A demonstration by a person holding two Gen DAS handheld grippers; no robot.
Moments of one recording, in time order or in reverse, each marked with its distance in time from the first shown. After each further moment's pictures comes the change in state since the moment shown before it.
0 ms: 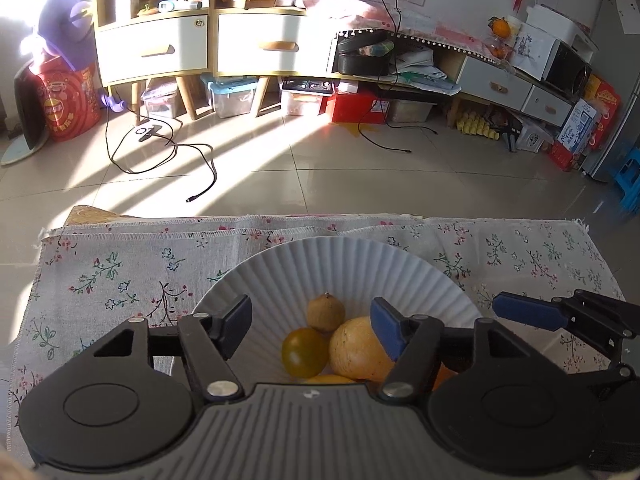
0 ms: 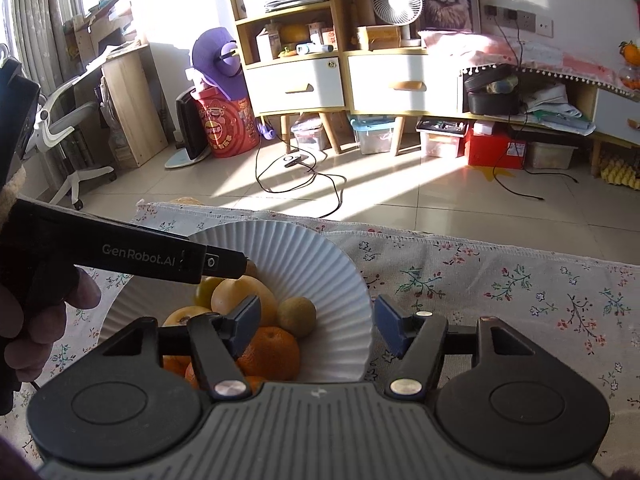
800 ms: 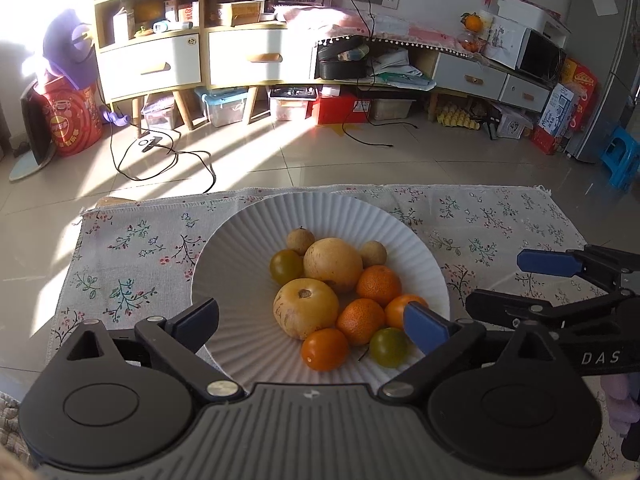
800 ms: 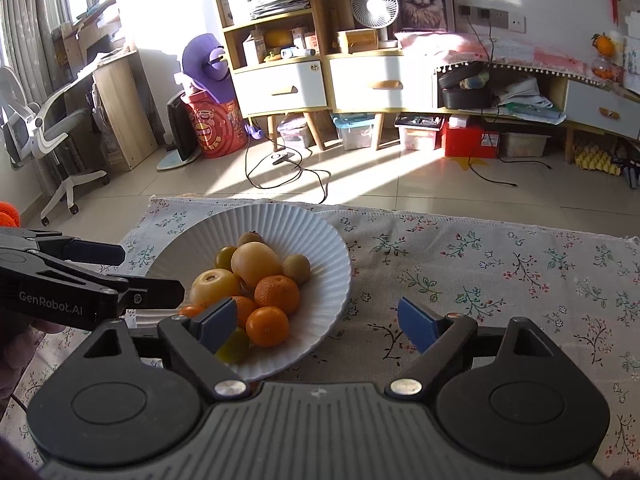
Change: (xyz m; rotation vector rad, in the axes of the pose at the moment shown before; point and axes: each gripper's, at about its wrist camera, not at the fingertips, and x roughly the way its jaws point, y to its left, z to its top) left arm -0.068 -0.016 -0.046 0.068 -0.024 -0.001; right arm -0.054 0.004 -0.017 0.037 0.009 -0.041
